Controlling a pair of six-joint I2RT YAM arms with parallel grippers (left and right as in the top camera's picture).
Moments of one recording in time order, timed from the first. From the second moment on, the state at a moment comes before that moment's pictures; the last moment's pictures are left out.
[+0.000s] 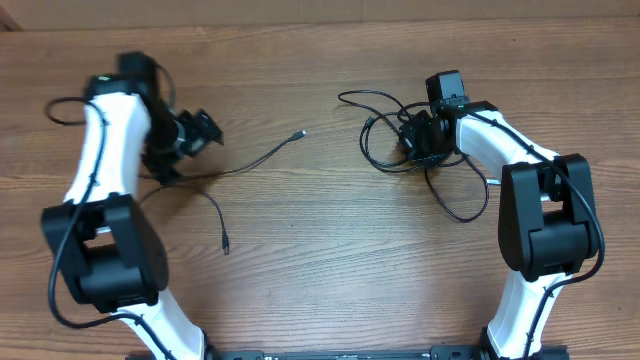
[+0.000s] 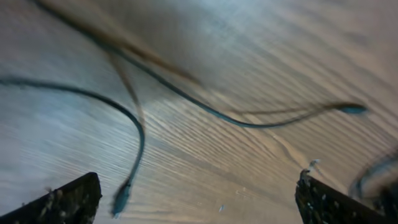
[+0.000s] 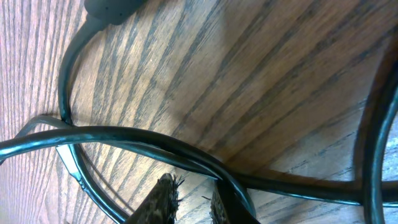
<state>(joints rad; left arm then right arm) 0.12 1.95 1.59 -1.19 0.22 -0.63 0.16 2.08 1.37 -0.56 -0.25 1.09</state>
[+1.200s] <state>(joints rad) 0.04 1.96 1.31 -0.85 -0.11 -1.41 0.17 2.08 1.37 -0.56 -0.24 1.09</state>
